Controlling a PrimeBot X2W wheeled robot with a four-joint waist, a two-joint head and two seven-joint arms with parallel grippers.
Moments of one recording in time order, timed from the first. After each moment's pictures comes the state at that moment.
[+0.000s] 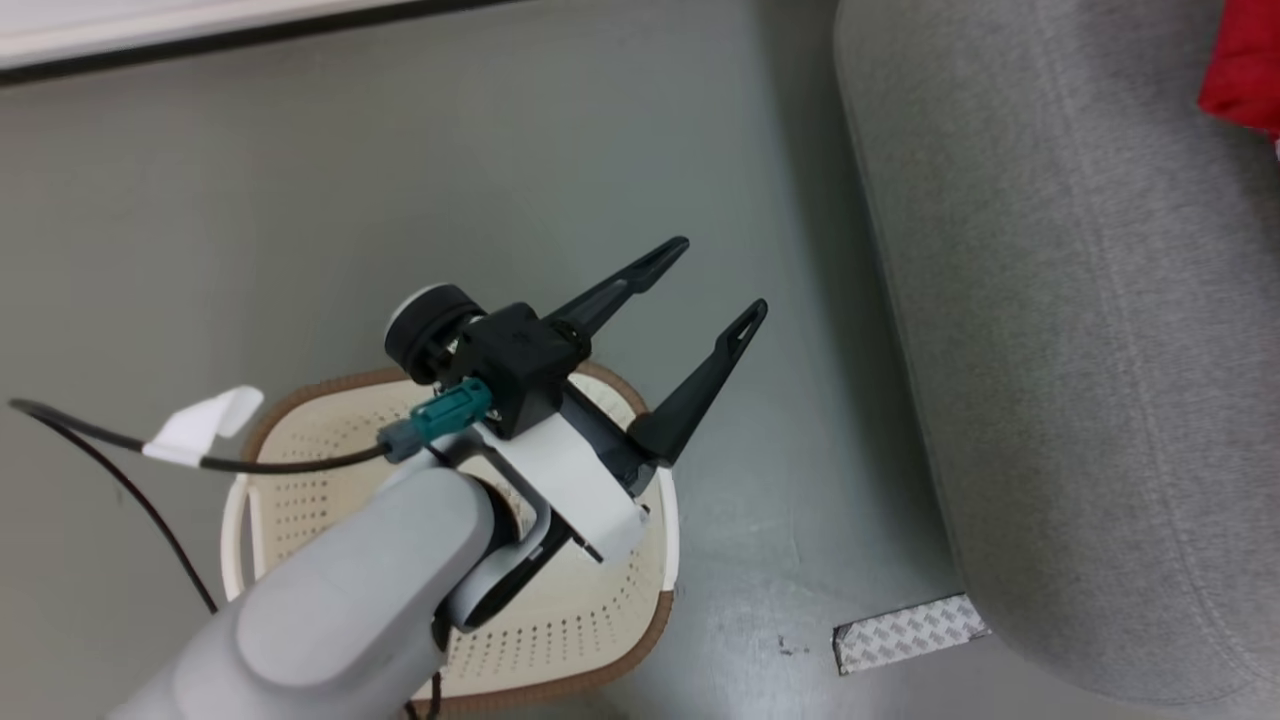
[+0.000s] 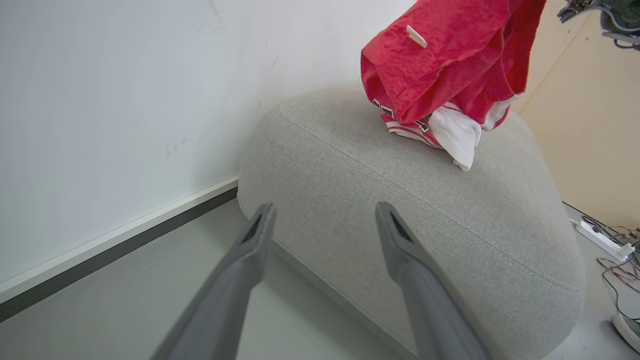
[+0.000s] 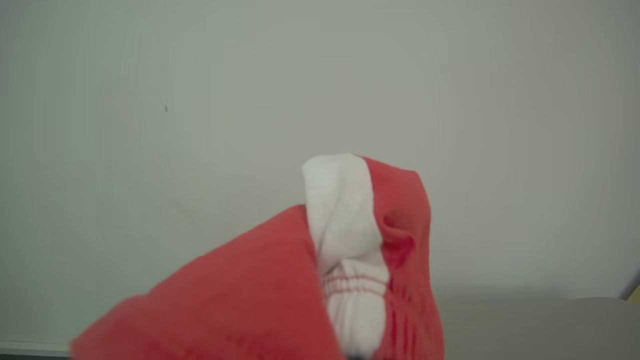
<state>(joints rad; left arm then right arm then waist) -0.81 0.40 -0.89 0.04 -0.58 0.05 -0.14 -0.90 -0.90 0.23 0.34 0.92 0.13 -0.25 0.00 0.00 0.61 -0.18</state>
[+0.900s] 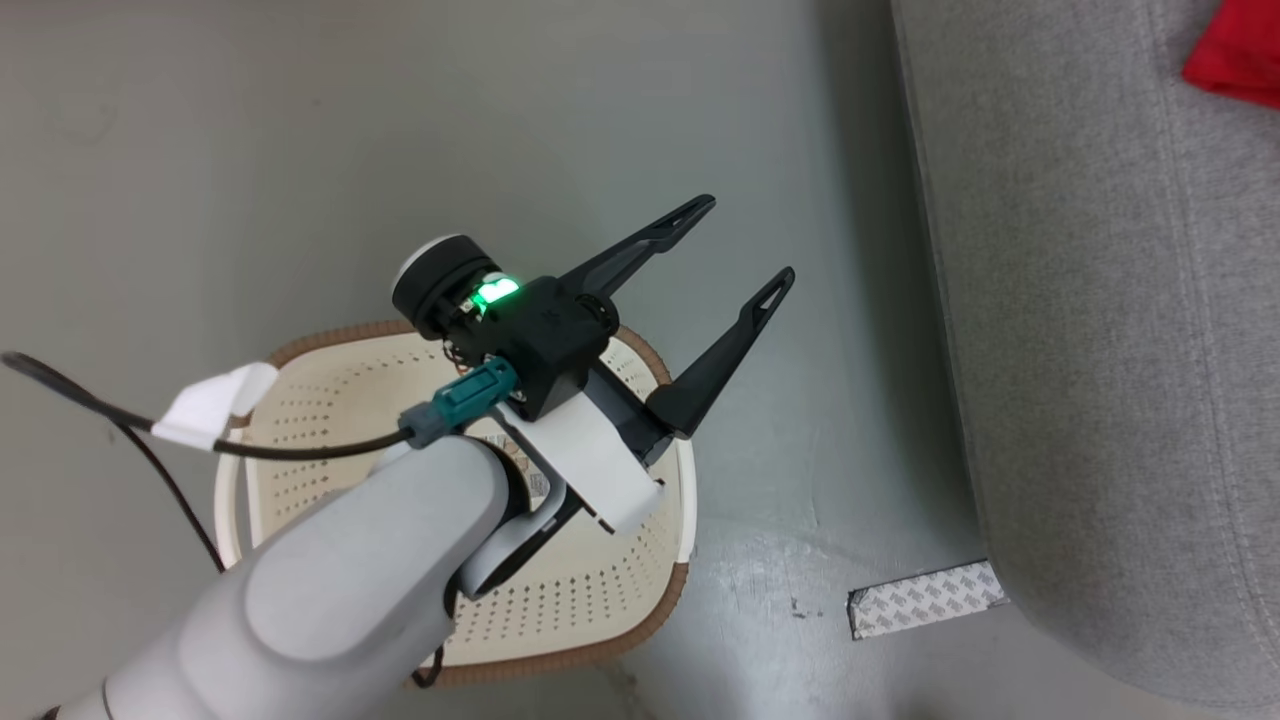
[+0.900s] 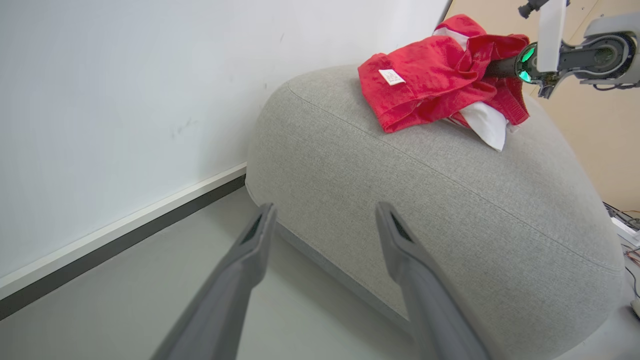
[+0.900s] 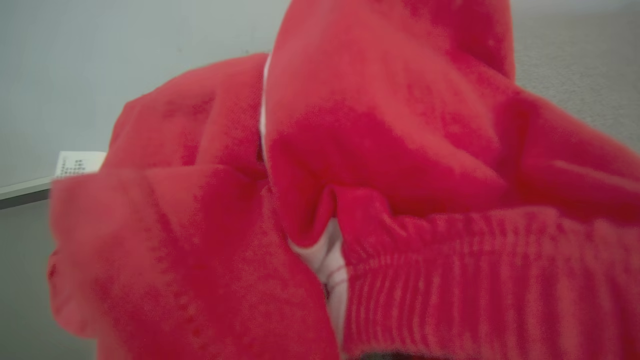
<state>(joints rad) -0.89 0.39 -0.91 0.04 -0.53 0.04 -0.15 -0.89 -0.89 0.42 0.51 1.18 0.13 0.17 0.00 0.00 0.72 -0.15</state>
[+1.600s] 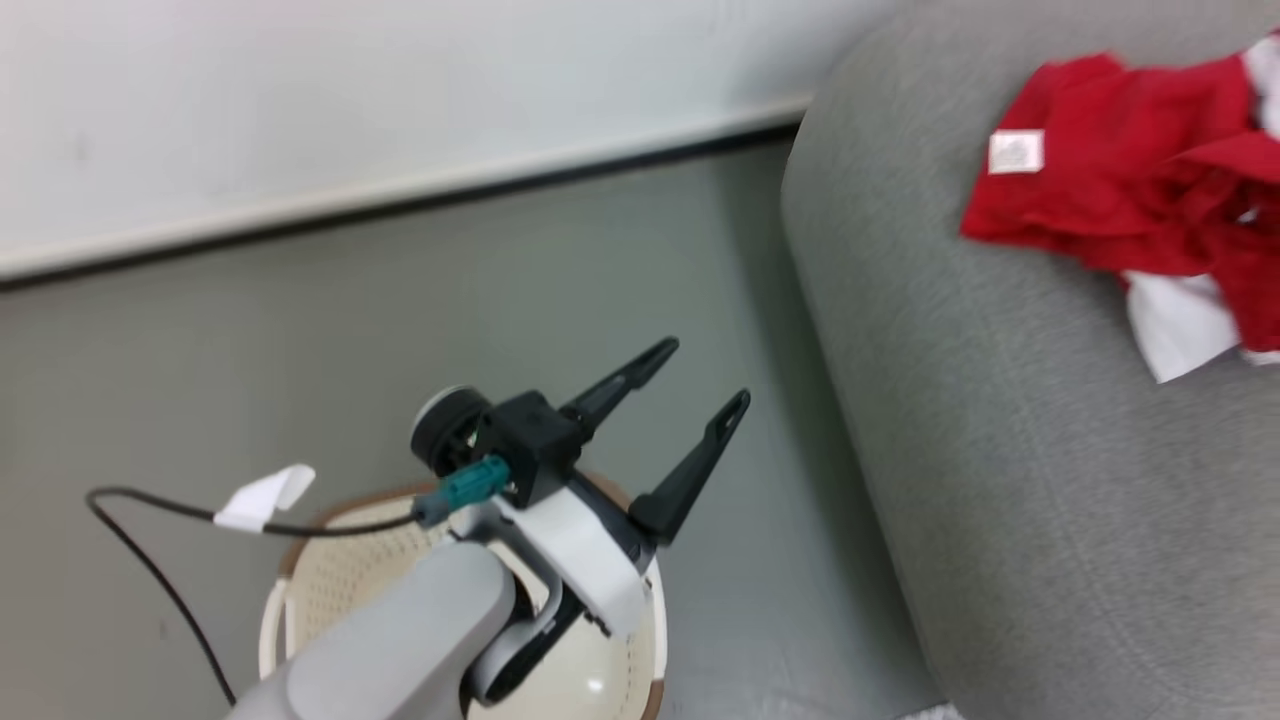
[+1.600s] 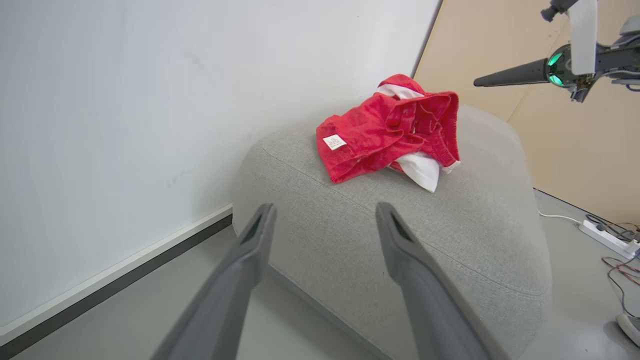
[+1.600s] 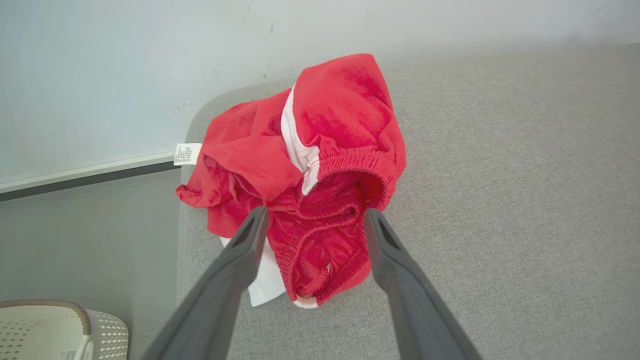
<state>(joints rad) -0.72 0.36 -0.94 0.17 -0.62 0.04 -0.23 -0.85 -0.93 0.64 0.49 1.24 0.13 0.30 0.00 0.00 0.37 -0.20</state>
